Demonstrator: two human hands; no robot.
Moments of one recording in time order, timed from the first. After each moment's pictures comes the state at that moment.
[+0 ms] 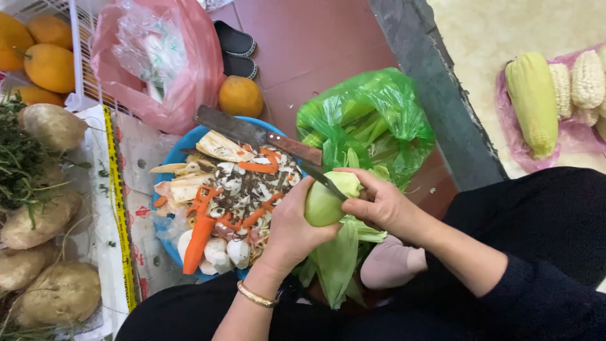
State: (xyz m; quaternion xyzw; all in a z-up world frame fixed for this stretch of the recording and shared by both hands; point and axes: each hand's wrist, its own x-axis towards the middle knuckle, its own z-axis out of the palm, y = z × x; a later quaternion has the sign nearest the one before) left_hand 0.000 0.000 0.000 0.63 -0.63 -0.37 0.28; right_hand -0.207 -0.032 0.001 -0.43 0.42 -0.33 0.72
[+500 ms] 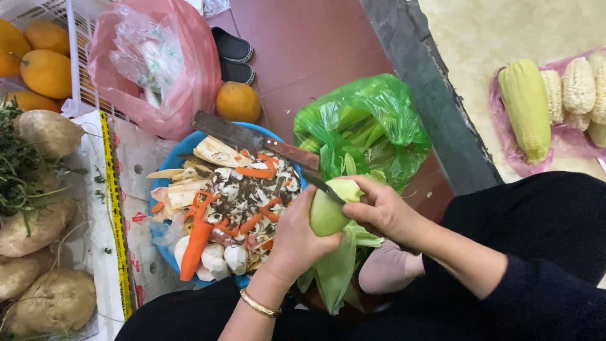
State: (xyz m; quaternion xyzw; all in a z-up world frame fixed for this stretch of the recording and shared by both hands) left_hand -0.001 -0.003 0.002 0.60 -0.62 -0.43 0.26; right_hand -0.214 -0.033 -0.002 -0.43 0.41 -0.33 0.73
